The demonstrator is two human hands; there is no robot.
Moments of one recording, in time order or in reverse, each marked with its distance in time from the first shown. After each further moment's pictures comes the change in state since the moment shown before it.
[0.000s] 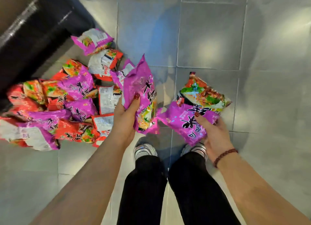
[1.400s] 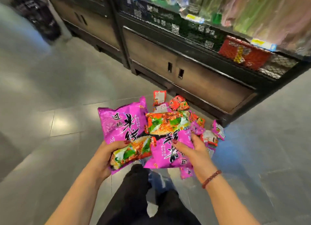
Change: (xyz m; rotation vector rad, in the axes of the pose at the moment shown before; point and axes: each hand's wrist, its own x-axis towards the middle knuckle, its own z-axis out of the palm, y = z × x) left_hand -0.619 0.146 -0.151 -0.968 0.701 0.180; right_hand -0.526 -0.124 0.147 -1.126 -1.340 -0.180
